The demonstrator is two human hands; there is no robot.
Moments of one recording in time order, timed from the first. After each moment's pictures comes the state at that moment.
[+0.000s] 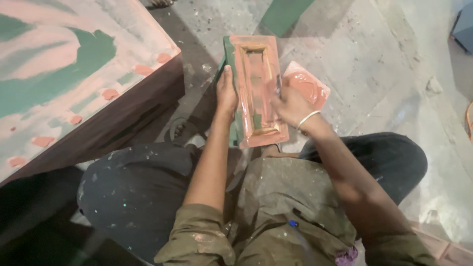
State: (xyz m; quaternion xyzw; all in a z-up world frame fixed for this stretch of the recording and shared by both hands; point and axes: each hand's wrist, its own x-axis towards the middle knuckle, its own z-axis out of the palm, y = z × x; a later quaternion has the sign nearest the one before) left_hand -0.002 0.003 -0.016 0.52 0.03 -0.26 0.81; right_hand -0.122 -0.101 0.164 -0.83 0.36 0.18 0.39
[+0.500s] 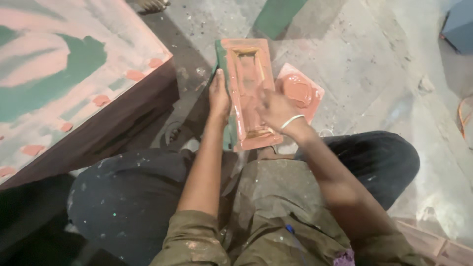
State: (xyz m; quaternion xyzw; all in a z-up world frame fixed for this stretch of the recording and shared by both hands) left_hand -0.005 0.005 -0.012 0.54 0.03 -0.25 0.80; right_hand -0.123 -0.082 0.153 -0.94 0.20 0.09 0.27
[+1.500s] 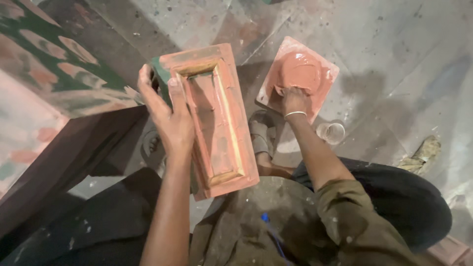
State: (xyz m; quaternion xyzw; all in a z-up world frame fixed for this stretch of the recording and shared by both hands) left_hand 0.010 -0.021 0.070 0.78 -0.10 -0.06 0.62; right_hand -0.212 -0.326 -0.198 -0.96 0.28 0.04 0.01
